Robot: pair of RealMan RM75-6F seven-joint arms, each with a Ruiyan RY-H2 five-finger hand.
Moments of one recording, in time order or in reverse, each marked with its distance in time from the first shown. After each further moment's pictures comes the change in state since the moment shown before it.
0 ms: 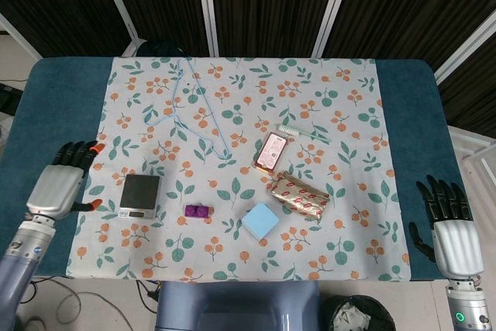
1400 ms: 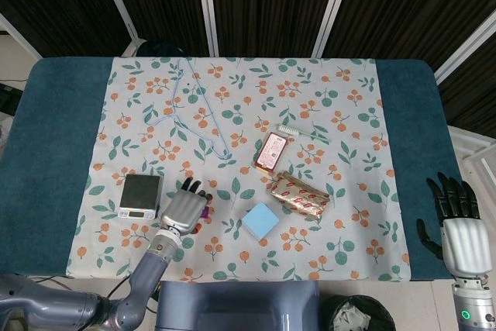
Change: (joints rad) left arm -0.365 -0.706 0.081 0.187 -0.454 0.099 0.593; right arm -0.007 0.006 0.022 0.008 0.031 0.010 0.030
